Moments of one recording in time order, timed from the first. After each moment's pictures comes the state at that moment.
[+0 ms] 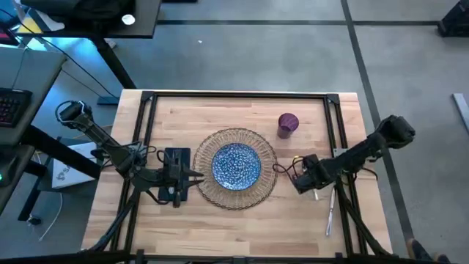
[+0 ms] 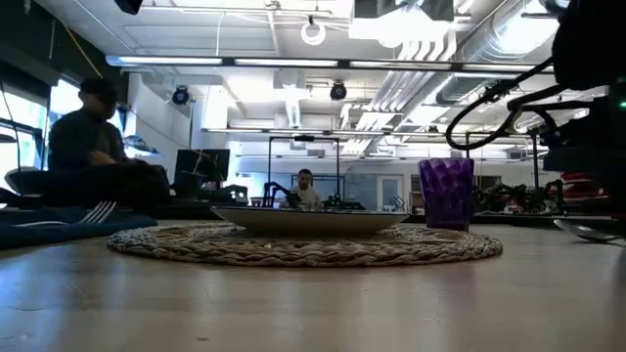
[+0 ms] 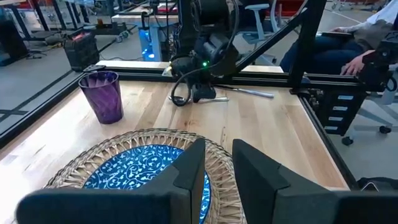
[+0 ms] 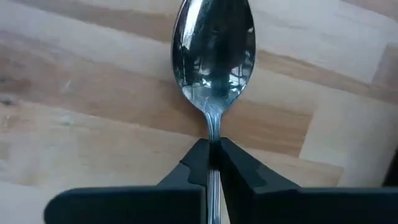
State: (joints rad) left arm -0.68 1.06 0.69 0.05 -0.74 -0.23; right arm 0.44 1.43 0.60 -0.93 0.15 1.78
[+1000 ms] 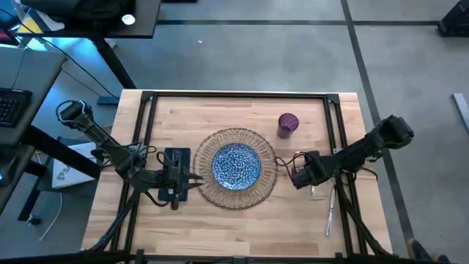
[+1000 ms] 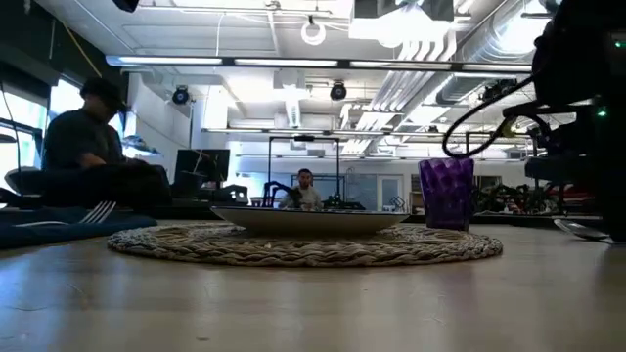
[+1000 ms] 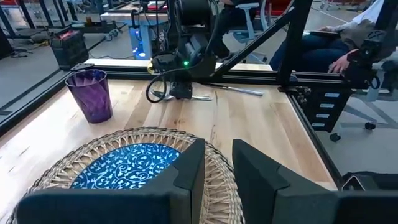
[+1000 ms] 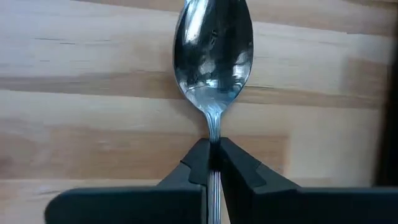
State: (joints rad) left arm -0.69 1.06 0.69 0.05 -0.72 -0.24; right arm 0.38 1.43 0.63 -0.95 0.18 1.88
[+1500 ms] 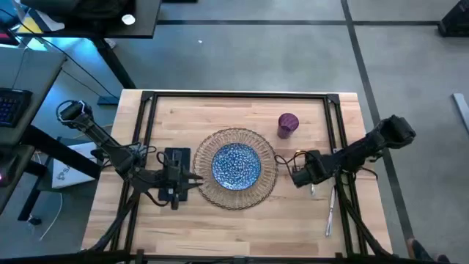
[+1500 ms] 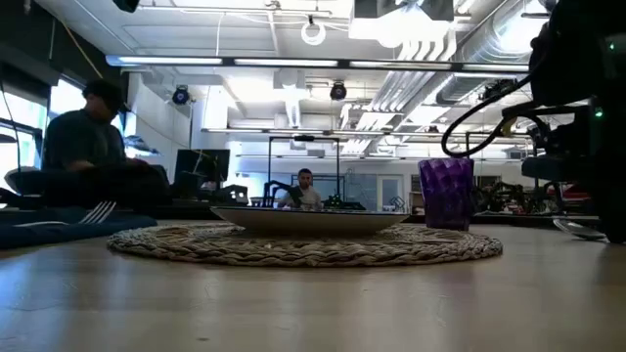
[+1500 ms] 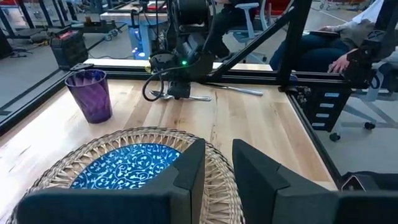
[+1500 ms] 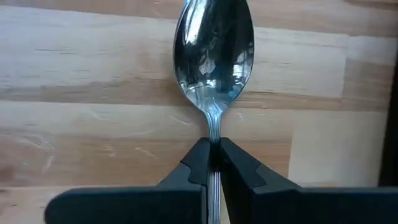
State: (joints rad) left arm -0.69 1.06 0.69 0.05 -0.71 -0.24; right arm 0.35 1.43 0.59 -0.91 0.17 1.88
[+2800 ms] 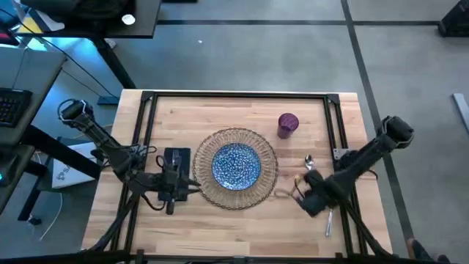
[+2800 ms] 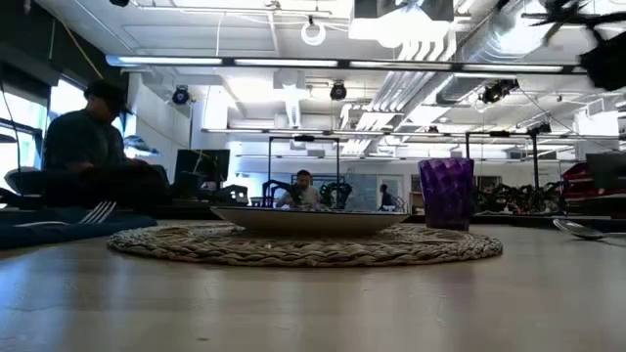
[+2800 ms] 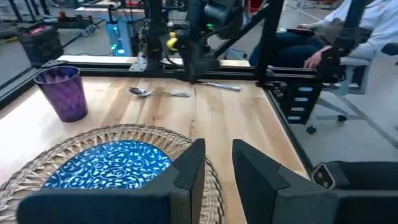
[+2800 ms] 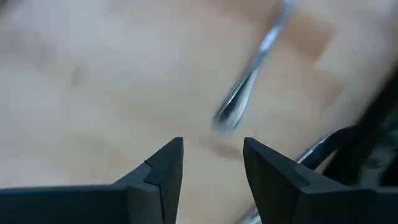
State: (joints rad) left arm -0.74 1.06 0.69 0.05 -0.67 -0.26; right arm 0.79 1.45 0.89 -1.06 0.03 1.77
